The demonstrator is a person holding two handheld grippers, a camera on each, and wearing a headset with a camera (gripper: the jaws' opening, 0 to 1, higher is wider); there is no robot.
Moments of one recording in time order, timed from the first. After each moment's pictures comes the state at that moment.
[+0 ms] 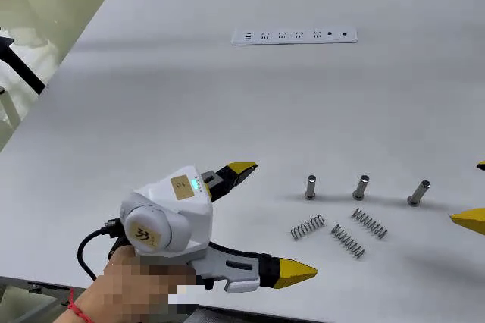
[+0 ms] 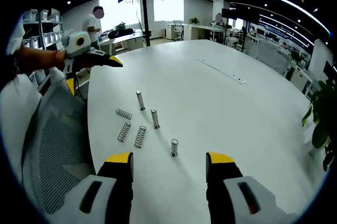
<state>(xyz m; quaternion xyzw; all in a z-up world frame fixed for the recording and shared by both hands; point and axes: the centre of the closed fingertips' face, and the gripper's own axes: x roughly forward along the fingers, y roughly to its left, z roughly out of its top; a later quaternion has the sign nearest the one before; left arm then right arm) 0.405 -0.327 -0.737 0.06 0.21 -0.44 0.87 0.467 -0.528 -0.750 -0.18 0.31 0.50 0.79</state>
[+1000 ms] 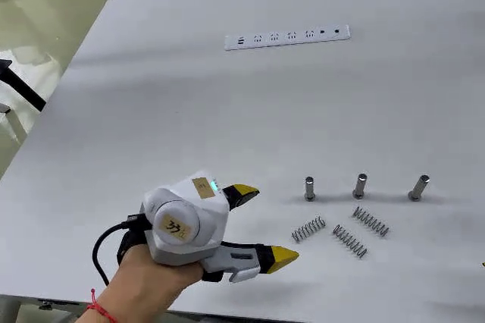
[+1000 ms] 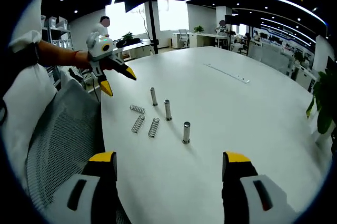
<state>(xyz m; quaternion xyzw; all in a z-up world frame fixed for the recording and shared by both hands) 0.413 -0.316 -0.787 0.14 0.33 -0.42 0.83 0.435 -0.548 -0.753 -0.15 0.28 0.53 0.79</state>
